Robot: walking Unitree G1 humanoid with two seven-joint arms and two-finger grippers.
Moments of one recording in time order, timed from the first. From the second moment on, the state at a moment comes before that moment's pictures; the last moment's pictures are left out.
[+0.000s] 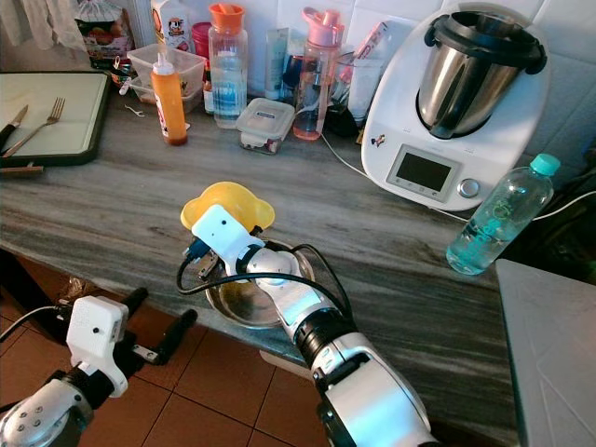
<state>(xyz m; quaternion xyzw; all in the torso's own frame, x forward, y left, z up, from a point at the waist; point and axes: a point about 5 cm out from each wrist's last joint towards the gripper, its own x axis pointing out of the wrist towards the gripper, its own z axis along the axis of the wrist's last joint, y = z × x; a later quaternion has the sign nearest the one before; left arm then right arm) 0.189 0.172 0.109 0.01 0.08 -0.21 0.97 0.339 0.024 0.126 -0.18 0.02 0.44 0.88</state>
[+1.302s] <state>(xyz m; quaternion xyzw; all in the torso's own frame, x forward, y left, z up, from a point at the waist) 0.180 0.161 0.109 -0.01 0.10 -0.26 0.96 0.348 0.028 0.148 -0.19 -0.05 0.41 0.89</state>
